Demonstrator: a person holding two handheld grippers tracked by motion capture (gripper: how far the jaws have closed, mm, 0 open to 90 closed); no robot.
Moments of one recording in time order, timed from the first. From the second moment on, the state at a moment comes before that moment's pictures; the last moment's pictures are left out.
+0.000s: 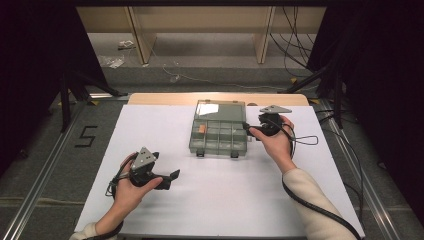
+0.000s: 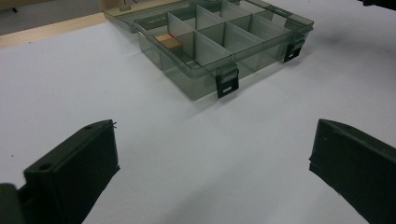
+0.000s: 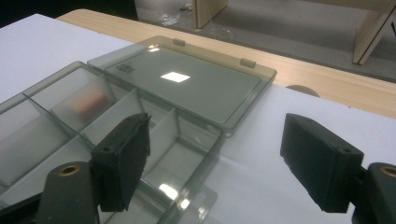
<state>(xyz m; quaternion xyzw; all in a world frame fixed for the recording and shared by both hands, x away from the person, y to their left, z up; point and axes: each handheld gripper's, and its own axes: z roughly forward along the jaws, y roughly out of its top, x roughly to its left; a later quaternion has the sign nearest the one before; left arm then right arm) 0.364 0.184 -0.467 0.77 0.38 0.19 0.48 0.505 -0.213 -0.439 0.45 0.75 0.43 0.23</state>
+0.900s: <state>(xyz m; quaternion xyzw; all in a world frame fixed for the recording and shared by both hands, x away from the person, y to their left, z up) 0.369 0.177 -0.467 0.77 0.38 0.19 0.47 0.506 -0.227 -0.443 0.47 0.73 0.44 0.22</state>
